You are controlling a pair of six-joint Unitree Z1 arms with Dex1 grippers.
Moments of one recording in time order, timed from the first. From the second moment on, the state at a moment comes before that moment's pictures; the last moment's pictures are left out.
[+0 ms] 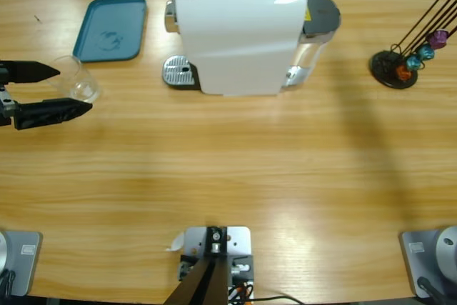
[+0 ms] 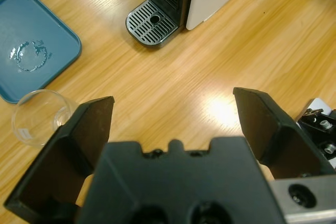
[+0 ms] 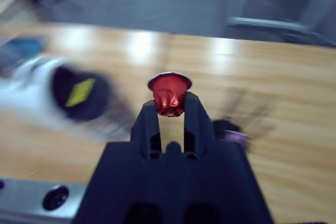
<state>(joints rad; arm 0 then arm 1) -0.75 1.12 -0.72 0.31 -0.11 0.02 0.25 1.08 -0.86 0.21 0.09 -0.01</state>
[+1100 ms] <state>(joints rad) -0.83 0.97 -0.80 0.51 -0.09 0.09 0.72 1.75 -1.57 0.43 0.26 -0.42</state>
